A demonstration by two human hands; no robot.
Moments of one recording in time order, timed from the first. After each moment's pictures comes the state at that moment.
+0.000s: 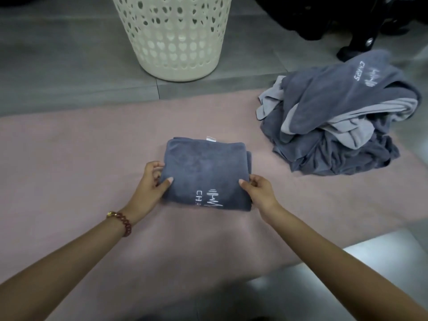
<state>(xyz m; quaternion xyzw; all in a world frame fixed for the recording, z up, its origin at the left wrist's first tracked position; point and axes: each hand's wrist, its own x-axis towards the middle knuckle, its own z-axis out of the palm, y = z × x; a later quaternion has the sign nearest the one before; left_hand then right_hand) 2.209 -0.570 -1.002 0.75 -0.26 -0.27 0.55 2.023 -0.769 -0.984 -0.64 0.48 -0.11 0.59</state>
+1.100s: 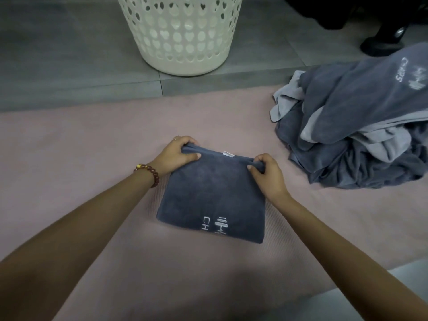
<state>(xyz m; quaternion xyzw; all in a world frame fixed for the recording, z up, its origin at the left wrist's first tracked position) 2.292 -0.677 -1.003 0.79 -0.38 -0.29 0.38 2.078 -0.832 -1.006 -0.79 0.41 -0.15 0.43</state>
